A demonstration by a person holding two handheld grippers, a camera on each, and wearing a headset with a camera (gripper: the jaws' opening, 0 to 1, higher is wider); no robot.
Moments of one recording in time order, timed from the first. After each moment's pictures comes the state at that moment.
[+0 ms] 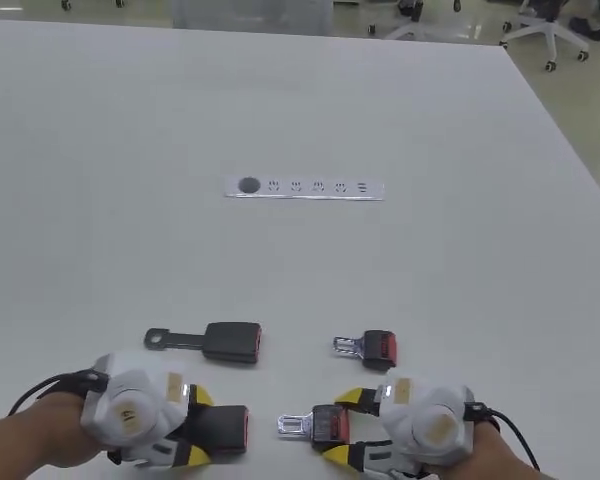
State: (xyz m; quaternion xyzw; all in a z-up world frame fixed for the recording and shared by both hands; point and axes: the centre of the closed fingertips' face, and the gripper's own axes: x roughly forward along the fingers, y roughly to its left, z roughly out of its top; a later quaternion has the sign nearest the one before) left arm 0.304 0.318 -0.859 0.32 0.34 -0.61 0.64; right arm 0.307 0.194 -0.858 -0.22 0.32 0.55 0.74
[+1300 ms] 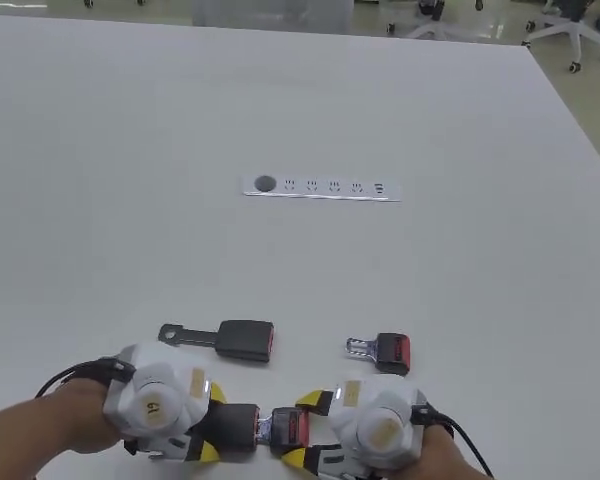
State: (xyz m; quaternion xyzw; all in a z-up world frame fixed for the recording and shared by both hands) left arm 0.305 0.317 -0.859 0.34 0.35 -0.61 0.62; right arm 0.303 0.252 -0.859 -0.21 0.31 0.57 0.73
